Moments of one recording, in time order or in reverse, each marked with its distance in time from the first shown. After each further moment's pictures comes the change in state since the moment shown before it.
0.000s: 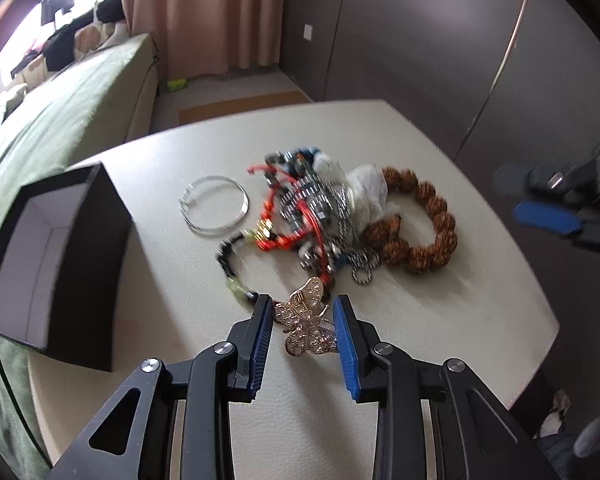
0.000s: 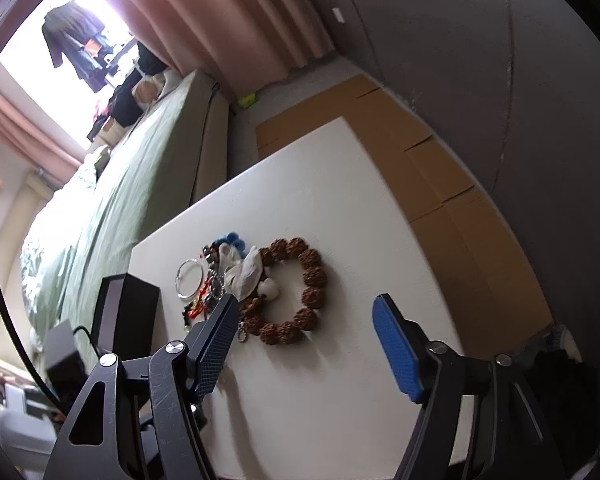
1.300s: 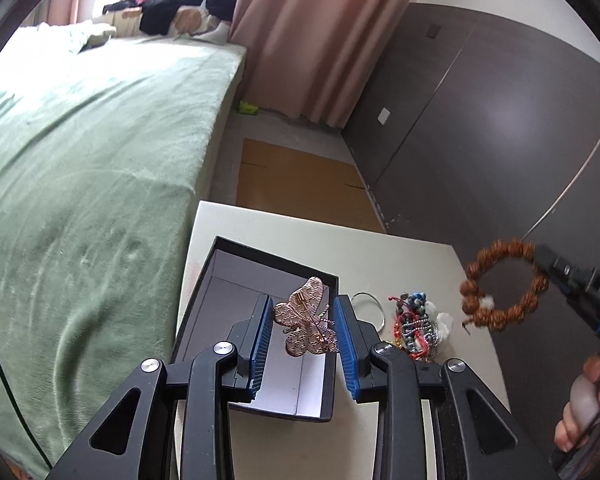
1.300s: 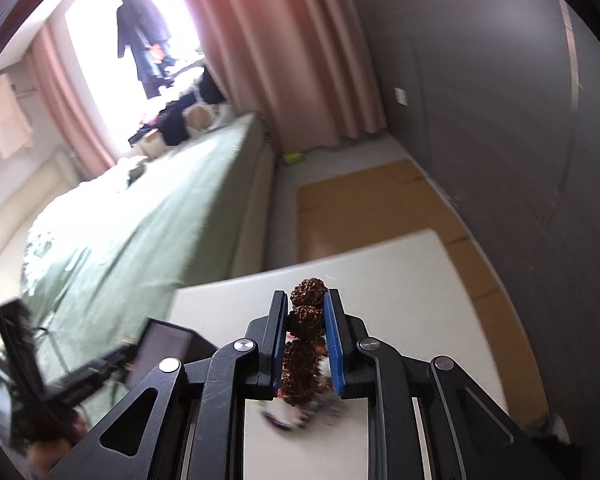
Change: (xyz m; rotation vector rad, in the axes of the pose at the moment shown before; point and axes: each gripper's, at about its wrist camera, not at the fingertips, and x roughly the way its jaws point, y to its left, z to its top) left arm -0.082 0.157 0.029 -0.367 -0.182 -0.041; right arm -0.024 0.125 0.032 -0.241 -0.250 0.026
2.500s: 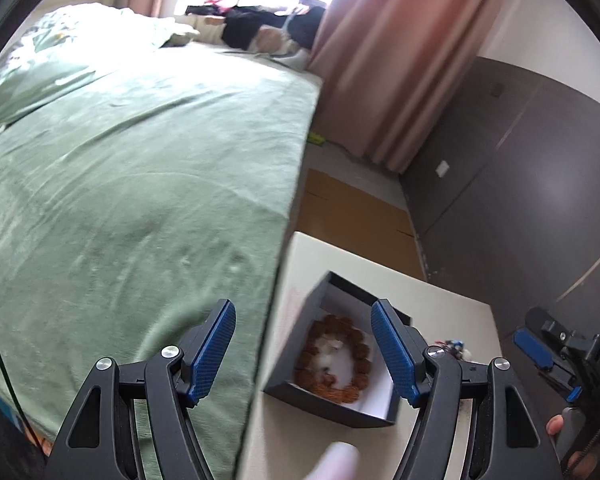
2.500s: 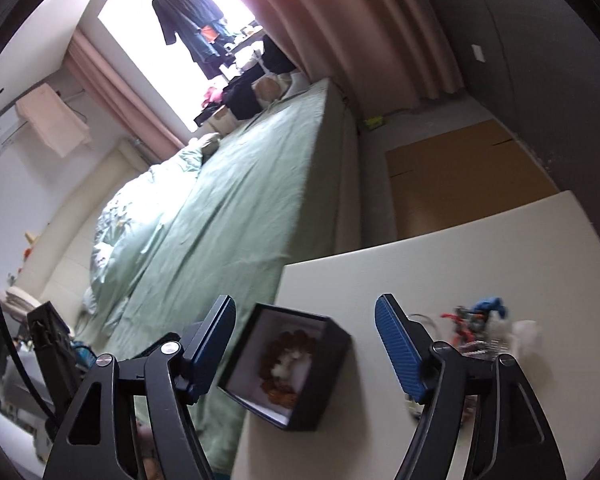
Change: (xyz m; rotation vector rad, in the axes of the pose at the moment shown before) left arm -0.054 0.046 0.000 -0.173 -0.132 0.148; right arm 0.056 0.051 -0.032 0.049 0.112 0.275
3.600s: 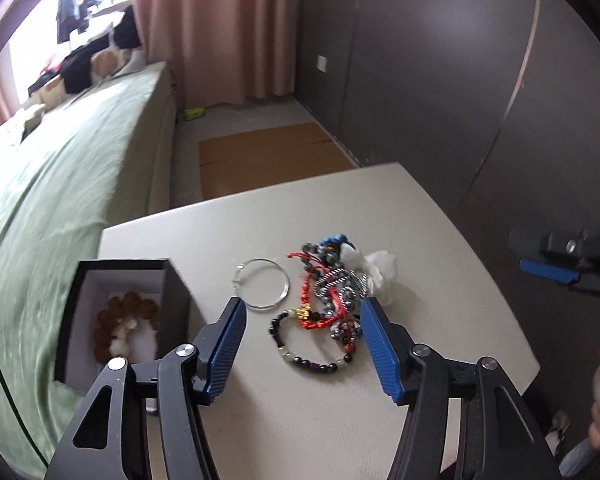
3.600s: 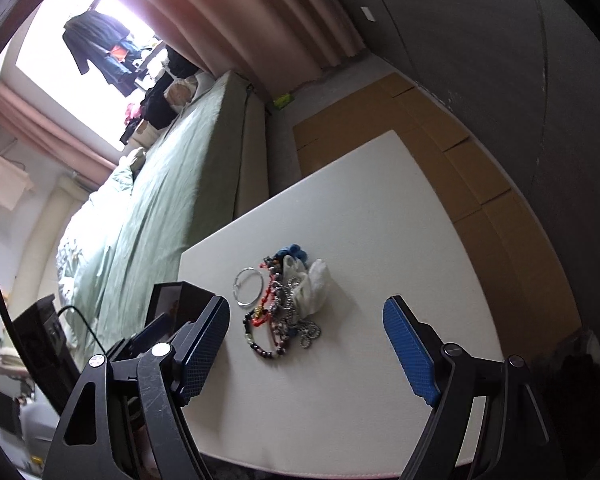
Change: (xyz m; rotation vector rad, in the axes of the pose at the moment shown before) left arm 0.060 -0.190 -0.087 0.569 0.201 -0.084; right arm -0.089 -0.143 -0.011 0.241 0.097 -0.155
